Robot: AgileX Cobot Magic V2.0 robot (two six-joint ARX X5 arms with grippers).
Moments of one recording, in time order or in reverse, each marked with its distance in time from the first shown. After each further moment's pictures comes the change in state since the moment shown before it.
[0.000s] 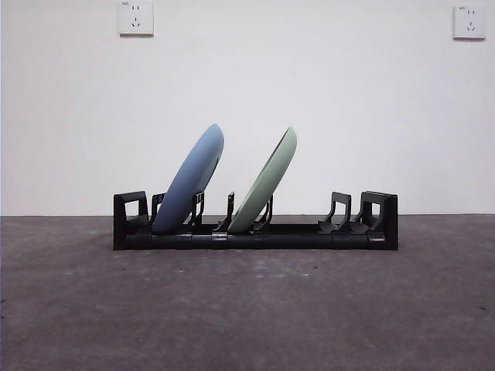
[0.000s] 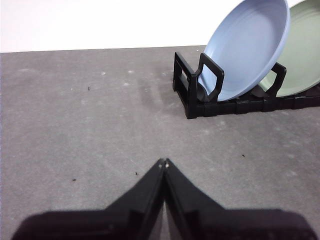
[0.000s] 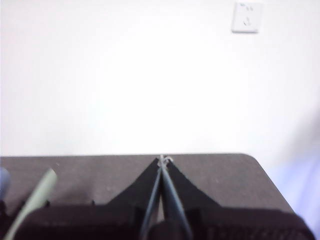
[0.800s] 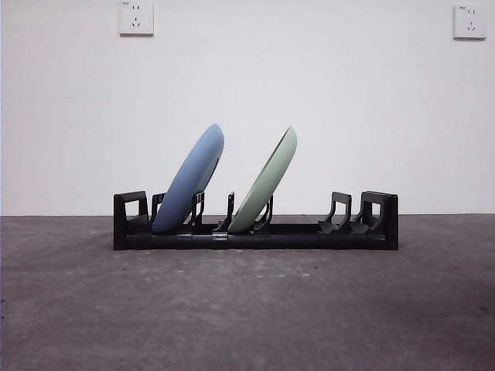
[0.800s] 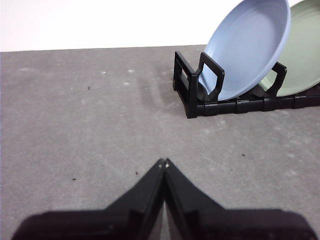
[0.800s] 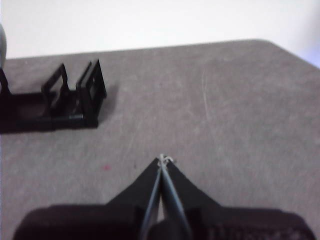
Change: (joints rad) left arm 0.000 0.001 0.000 0.000 0.000 0.000; right arm -0.034 -0.580 -1.113 0.365 -0.004 0.090
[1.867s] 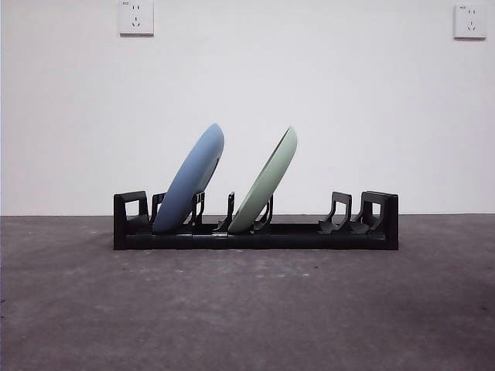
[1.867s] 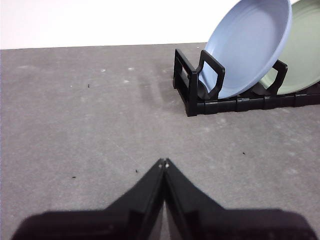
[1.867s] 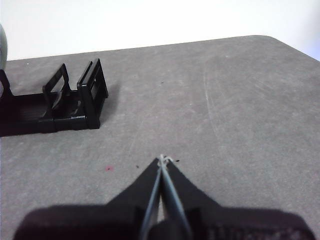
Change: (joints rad) left arm 0.000 0.008 0.000 0.000 0.000 0.000; right arm 0.000 -0.001 0.000 0.009 0.000 0.020
